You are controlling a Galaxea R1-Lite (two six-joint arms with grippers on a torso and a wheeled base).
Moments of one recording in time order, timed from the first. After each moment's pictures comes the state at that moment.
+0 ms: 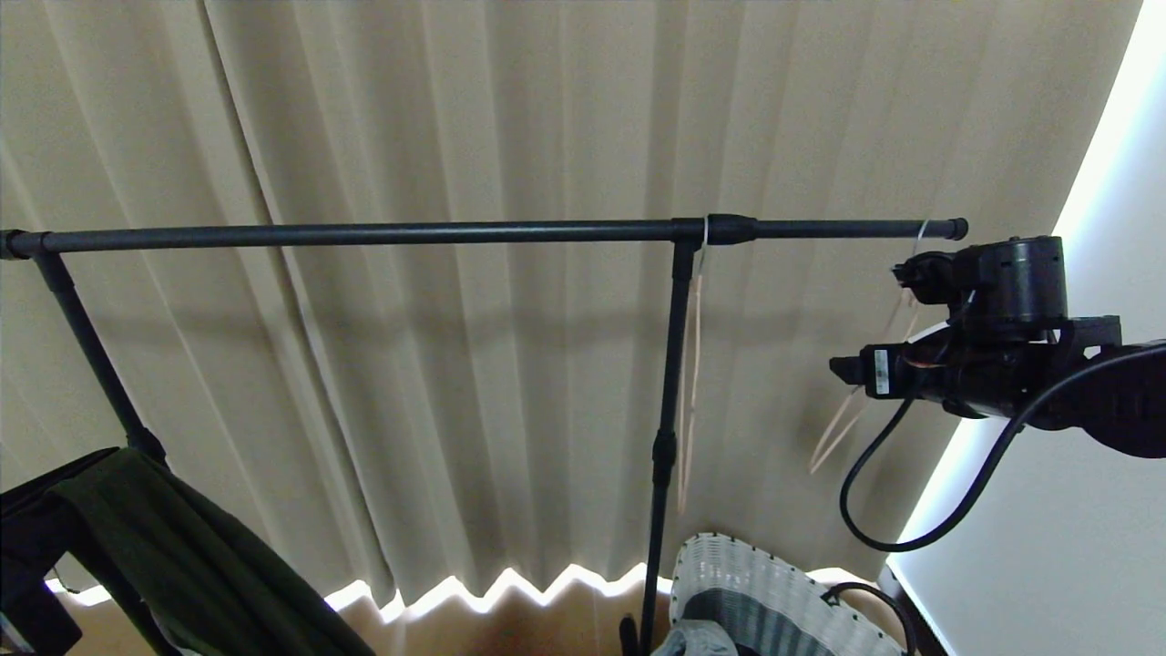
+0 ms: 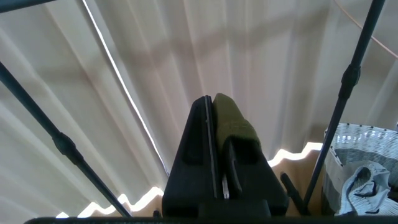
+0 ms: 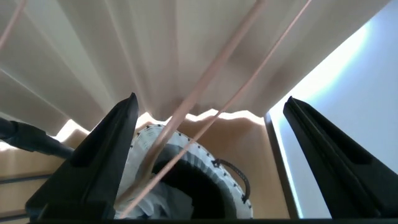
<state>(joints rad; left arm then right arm) -0.23 0.81 -0.31 -0.42 0.09 0.18 0.19 1.76 -0.99 -0.22 -0.32 0.13</state>
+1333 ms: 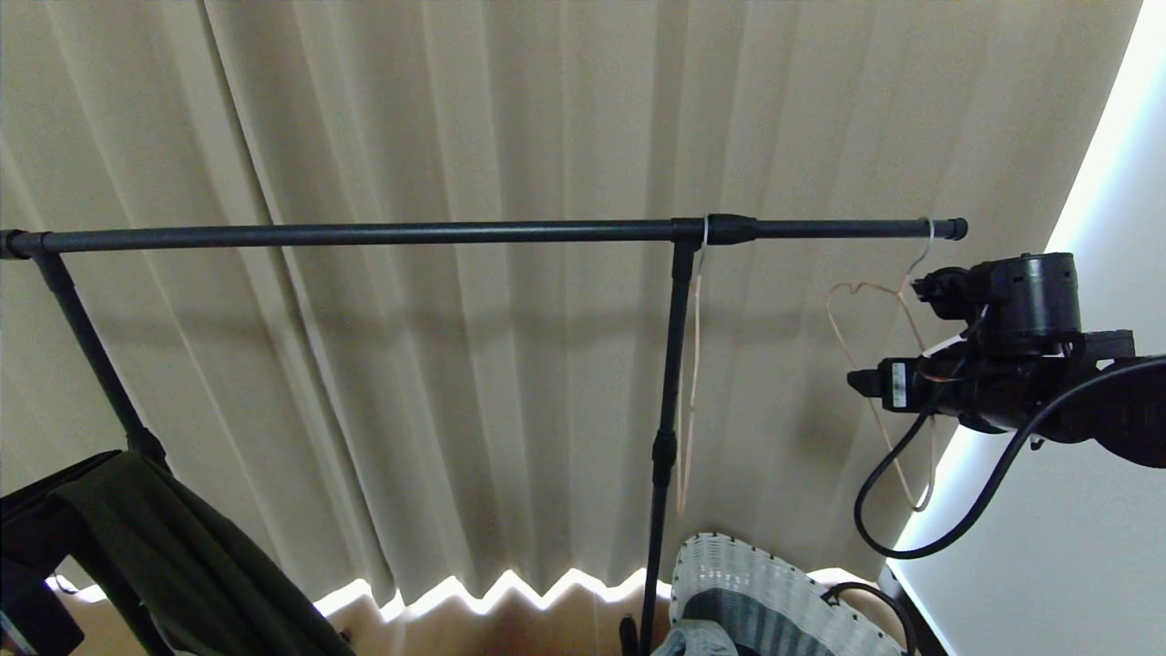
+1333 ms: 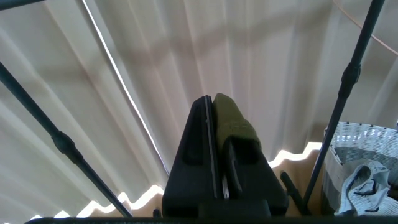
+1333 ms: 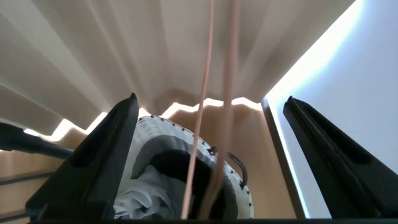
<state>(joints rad) -0.23 0.81 -0.30 -0.42 0.09 0.18 0.15 1.76 -0.95 -0.21 -0.32 0.16</state>
